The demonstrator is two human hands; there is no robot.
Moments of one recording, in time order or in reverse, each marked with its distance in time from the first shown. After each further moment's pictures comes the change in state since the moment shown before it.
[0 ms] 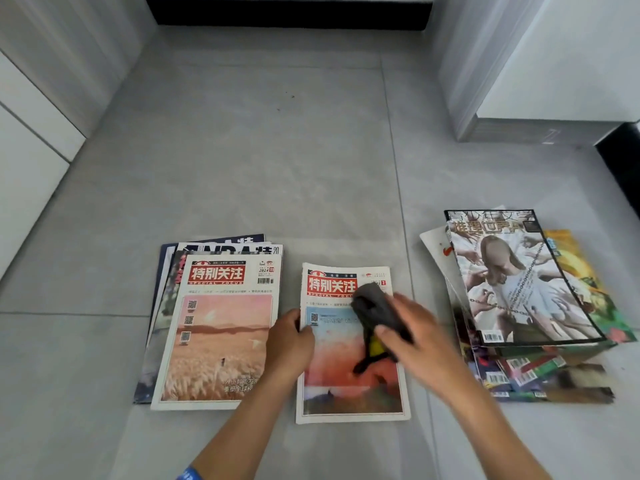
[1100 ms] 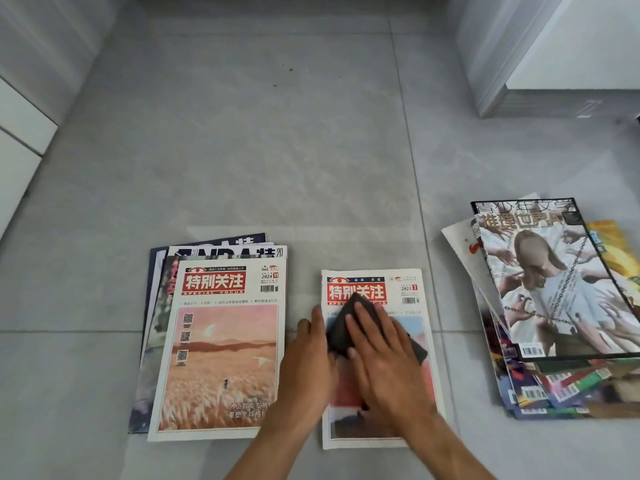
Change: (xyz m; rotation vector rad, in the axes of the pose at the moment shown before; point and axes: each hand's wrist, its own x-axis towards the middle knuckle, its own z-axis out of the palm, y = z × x) left_hand 0.011 -0.009 0.007 0.548 -0.041 0.330; right_hand 0.029 0.016 0.114 -0.518 0.235 -0.295
